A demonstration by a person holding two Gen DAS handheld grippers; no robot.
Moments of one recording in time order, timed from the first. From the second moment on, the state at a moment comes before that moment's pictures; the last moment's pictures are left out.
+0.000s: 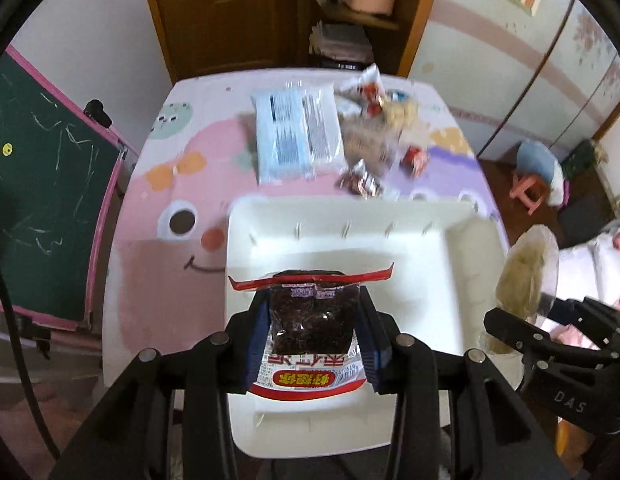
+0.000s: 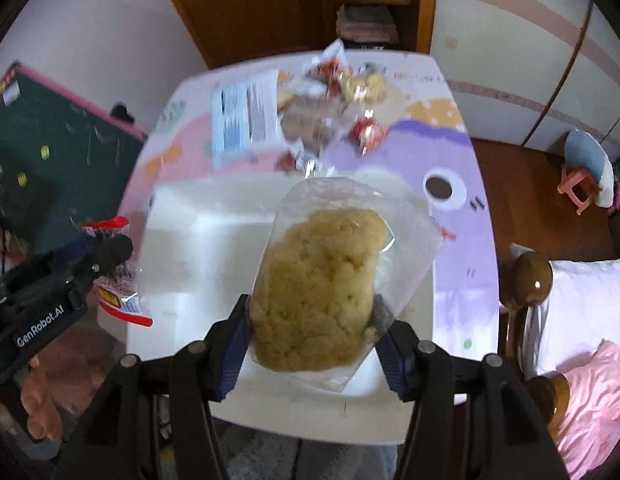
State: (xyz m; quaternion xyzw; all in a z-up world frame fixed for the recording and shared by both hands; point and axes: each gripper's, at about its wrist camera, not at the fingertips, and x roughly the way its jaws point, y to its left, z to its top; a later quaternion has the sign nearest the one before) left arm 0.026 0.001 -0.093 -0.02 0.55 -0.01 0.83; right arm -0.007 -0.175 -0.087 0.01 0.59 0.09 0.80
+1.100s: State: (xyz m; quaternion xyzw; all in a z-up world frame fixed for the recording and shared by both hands) left arm -0.035 0.009 -0.040 -0.01 0.48 -0.02 0.88; right arm -0.073 -0.180 -0.032 0.03 0.47 0.11 0.87
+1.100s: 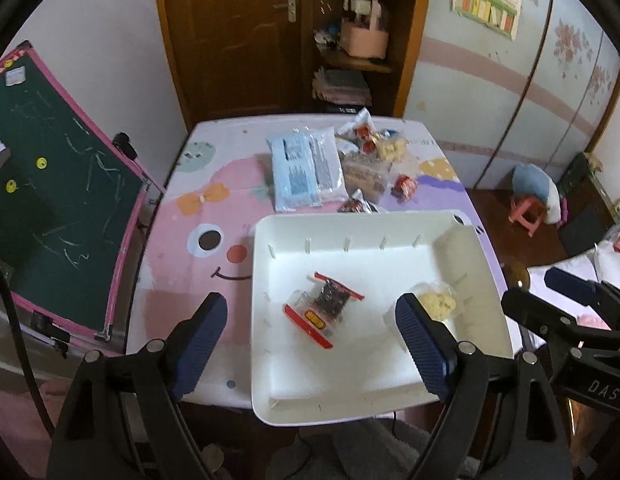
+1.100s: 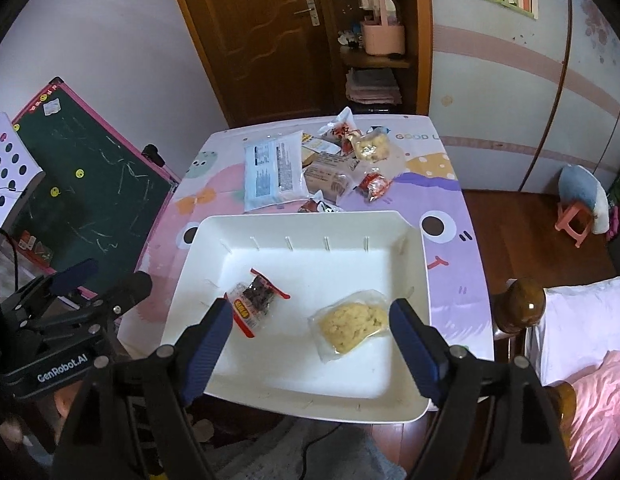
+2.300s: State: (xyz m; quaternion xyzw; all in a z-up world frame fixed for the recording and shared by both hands) left arm 0.216 0.044 -0.052 0.01 0.53 -0.08 0.84; right arm 0.159 -0.144 -0.064 -0.06 0.55 0.14 0.82
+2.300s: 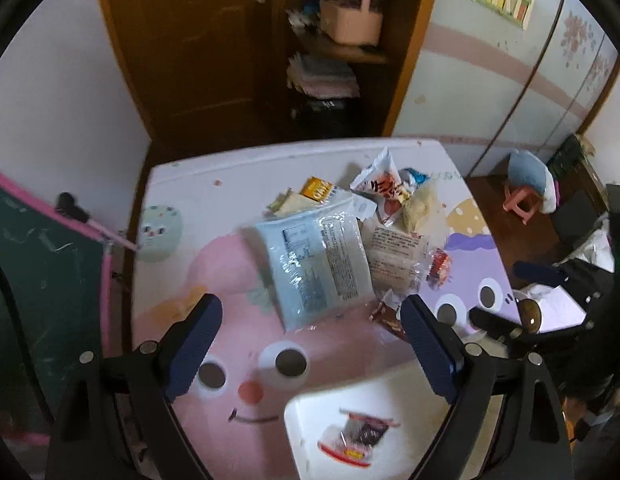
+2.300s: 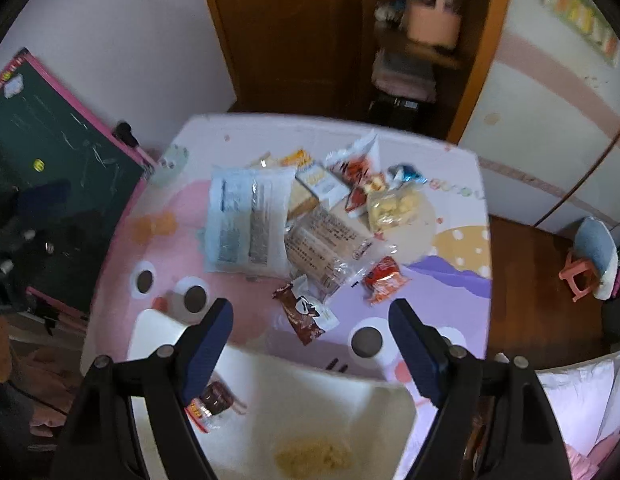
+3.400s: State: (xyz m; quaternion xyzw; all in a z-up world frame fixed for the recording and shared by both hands) left arm 0.316 0.051 -0.220 -0.04 0.62 -0.09 0.78; right arm 0.188 -0.130 -0.216 0.02 0.68 0.19 0.71
